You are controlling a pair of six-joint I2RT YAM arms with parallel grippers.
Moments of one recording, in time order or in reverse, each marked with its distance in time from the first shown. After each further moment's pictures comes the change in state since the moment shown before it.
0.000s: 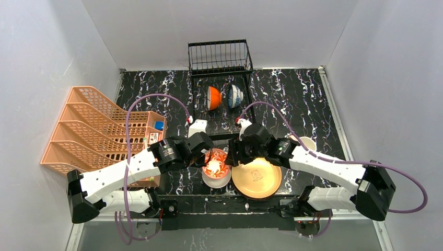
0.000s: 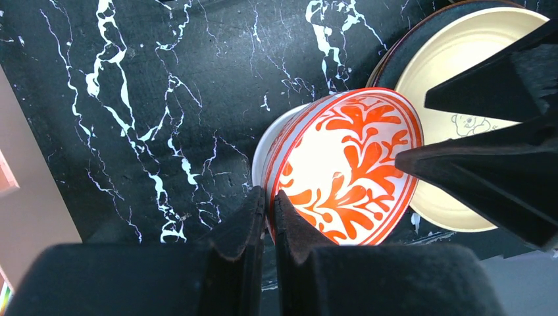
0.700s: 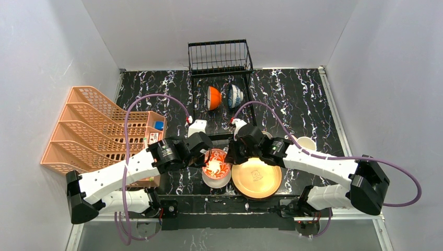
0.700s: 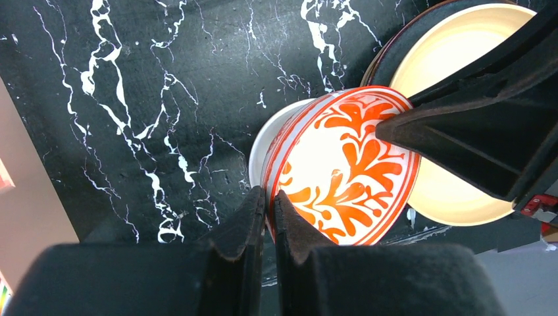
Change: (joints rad) left arm 0.001 -0.010 0.000 0.000 0.014 0.001; right arm 0.048 0.082 0.037 0.038 0.033 0.008
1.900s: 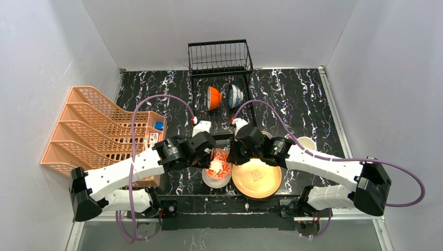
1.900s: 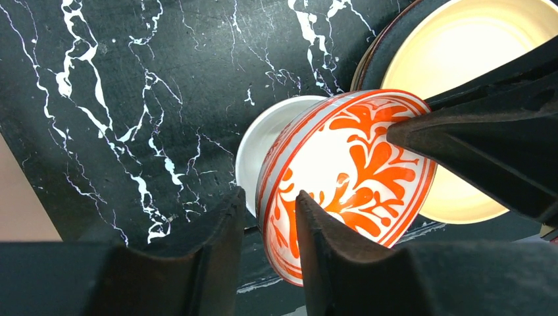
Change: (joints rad) left arm 0.003 0.046 -0.004 0.031 0.042 0.013; right arm 0.032 -0.023 0.050 -0.107 0.093 -0.006
